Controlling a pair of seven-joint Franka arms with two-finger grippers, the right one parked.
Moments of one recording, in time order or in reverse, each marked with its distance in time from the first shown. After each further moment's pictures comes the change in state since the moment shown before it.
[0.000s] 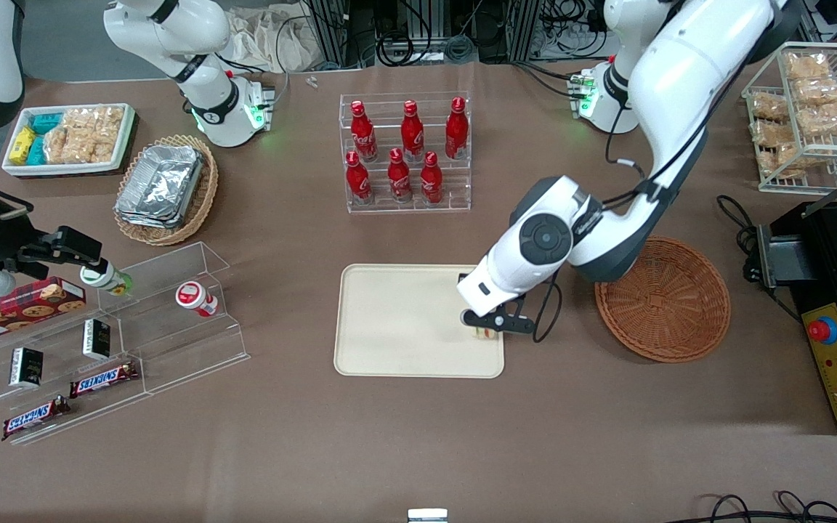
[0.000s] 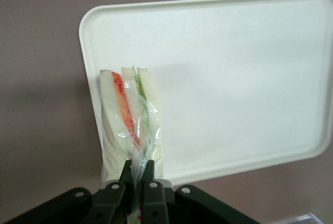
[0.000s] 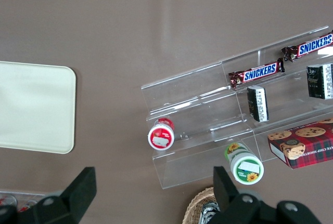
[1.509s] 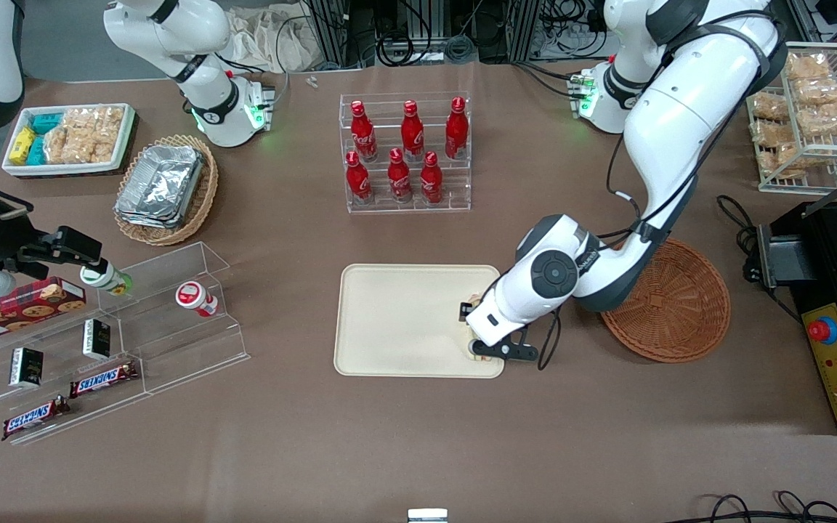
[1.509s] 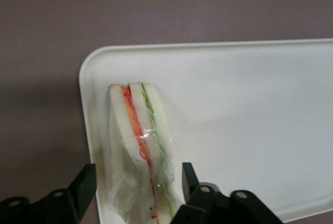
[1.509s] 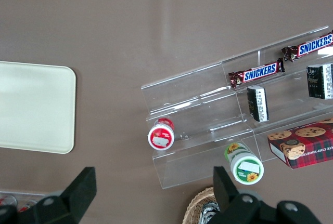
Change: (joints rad) arm 0.020 0.111 0.025 0.052 0.029 0.145 -0.001
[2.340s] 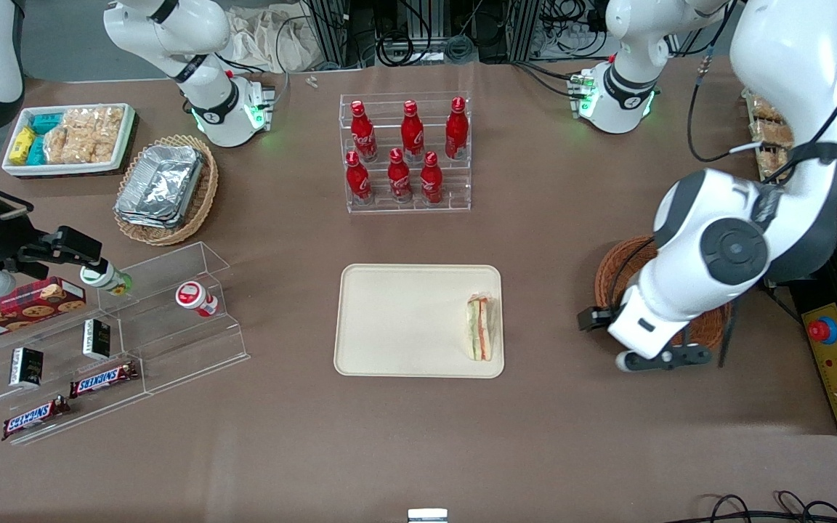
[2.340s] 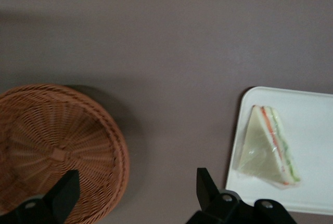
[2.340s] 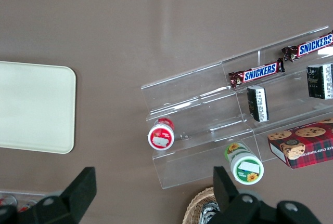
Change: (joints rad) arm 0.250 -0.326 -0.004 0.041 0.001 -0.444 0.059
